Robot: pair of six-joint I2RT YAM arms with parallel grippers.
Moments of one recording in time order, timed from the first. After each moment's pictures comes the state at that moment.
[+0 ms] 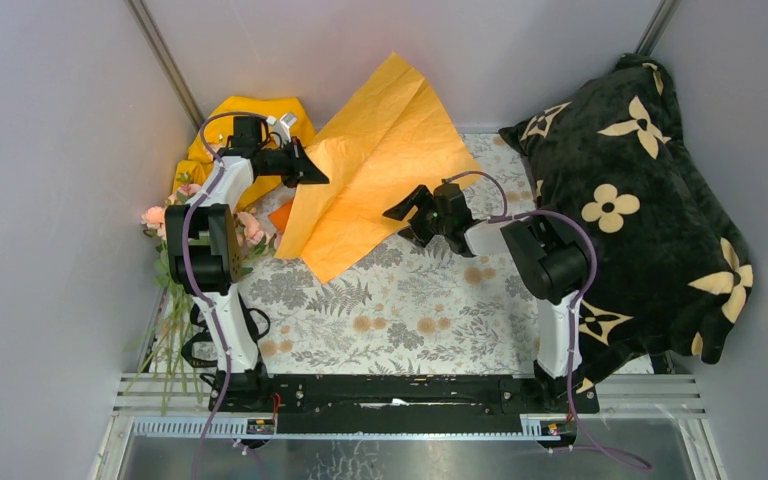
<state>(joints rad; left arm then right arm) 0.08 2.00 1.59 -0.45 0.96 -0.30 0.50 2.03 1.03 0.44 -0.27 1.19</state>
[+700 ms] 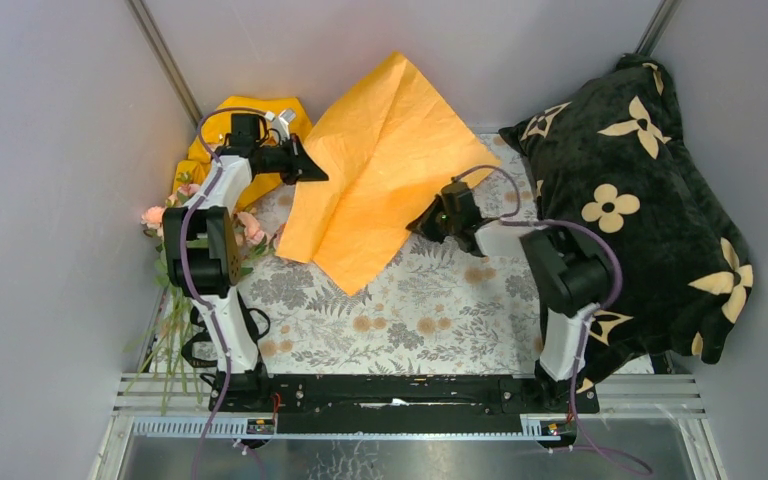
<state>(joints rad) 0.08 1.98 1.59 -0.45 0.96 -0.30 0.49 1.99 1.02 0.32 -0.17 1.07</state>
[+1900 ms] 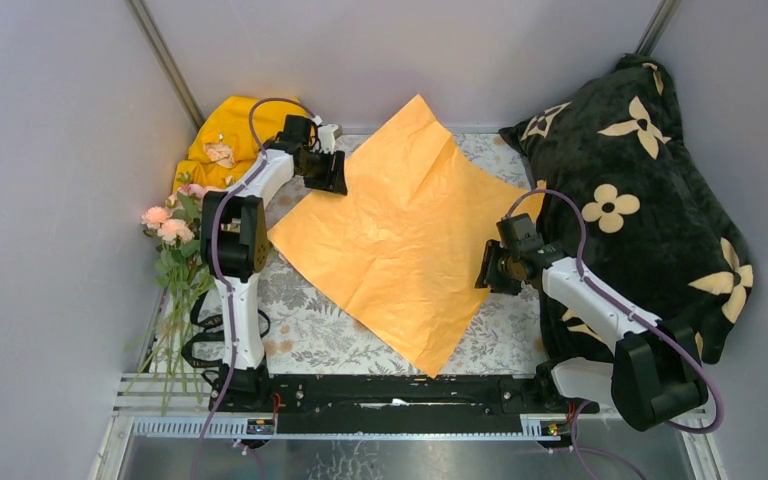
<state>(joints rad) -0.11 2.18 1.77 -0.58 0.47 0.07 0.36 1.23 0.72 -0.58 -0.06 0.58</state>
